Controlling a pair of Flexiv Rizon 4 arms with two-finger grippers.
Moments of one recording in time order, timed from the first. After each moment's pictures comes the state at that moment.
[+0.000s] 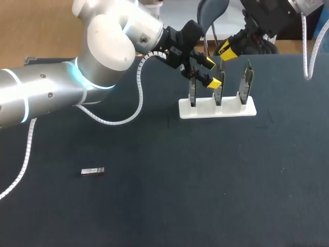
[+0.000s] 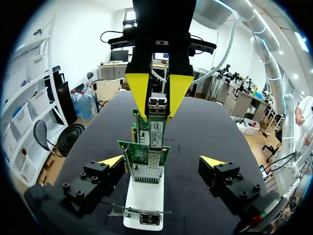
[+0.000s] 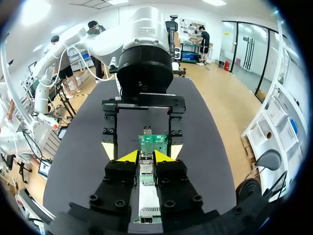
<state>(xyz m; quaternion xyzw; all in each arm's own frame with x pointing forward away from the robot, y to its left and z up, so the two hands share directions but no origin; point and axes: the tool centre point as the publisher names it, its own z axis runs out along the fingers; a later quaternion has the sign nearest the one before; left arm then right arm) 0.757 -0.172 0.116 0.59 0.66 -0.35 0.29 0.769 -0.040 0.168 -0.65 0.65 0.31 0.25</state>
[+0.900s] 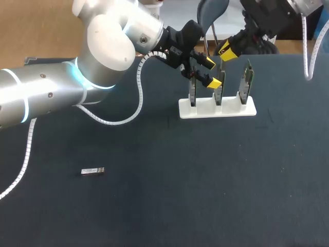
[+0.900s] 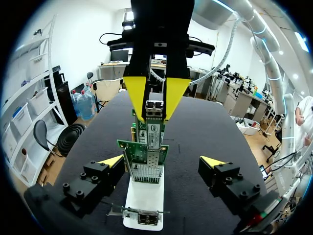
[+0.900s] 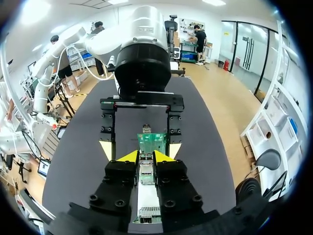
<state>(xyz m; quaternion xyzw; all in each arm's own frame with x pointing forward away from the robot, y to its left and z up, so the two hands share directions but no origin) 0.757 -0.172 0.116 0.59 0.66 -0.35 0.29 0.771 -0.041 0.165 -0.65 0.65 0.31 0.25</state>
